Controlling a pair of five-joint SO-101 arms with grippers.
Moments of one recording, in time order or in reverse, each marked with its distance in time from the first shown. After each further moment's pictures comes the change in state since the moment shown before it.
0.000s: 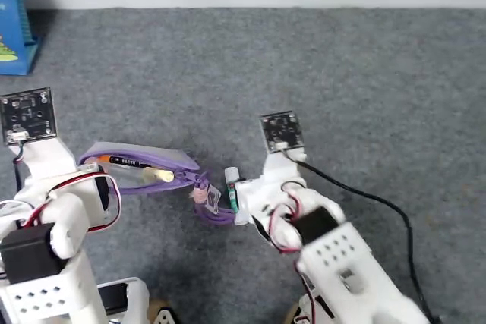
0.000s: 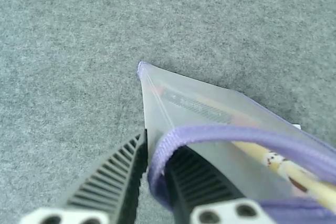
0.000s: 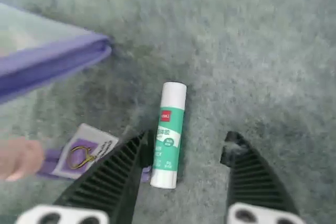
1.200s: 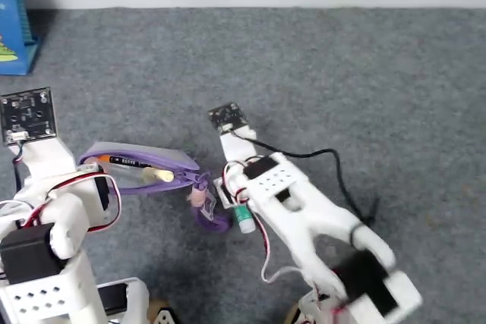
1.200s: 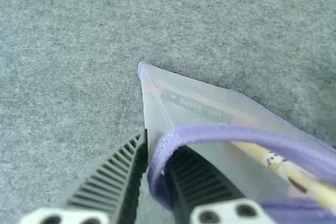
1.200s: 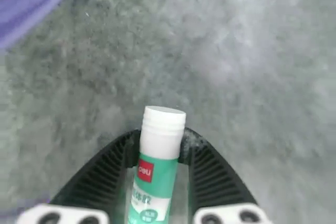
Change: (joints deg) left arm 0.0 0.0 0.0 -0.8 0.0; right arm -2.1 35.7 -21.9 5.1 10.4
